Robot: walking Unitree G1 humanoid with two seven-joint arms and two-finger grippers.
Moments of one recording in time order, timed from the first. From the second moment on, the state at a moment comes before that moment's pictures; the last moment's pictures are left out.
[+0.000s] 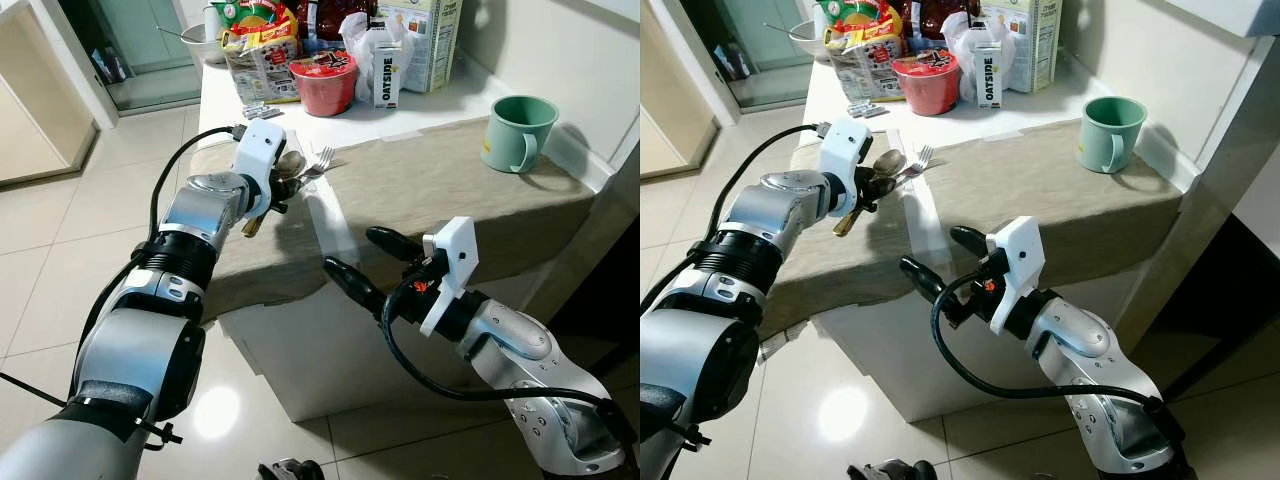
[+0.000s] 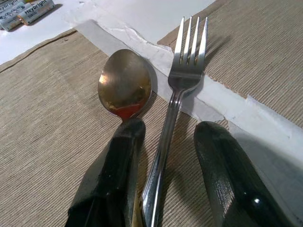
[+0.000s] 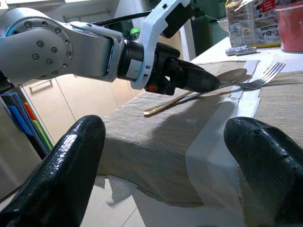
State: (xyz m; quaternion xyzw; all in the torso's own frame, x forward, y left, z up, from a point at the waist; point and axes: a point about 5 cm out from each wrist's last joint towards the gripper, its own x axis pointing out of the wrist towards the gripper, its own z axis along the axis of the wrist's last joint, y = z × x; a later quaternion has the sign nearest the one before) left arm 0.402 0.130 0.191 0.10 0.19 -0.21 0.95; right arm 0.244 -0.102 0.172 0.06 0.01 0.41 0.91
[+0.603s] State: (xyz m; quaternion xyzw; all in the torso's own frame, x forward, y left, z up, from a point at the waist) left arm 0.402 0.125 0.178 0.10 0.22 -0.22 0.94; right arm 0.244 -0.102 0.171 0.06 0.01 0.41 0.91
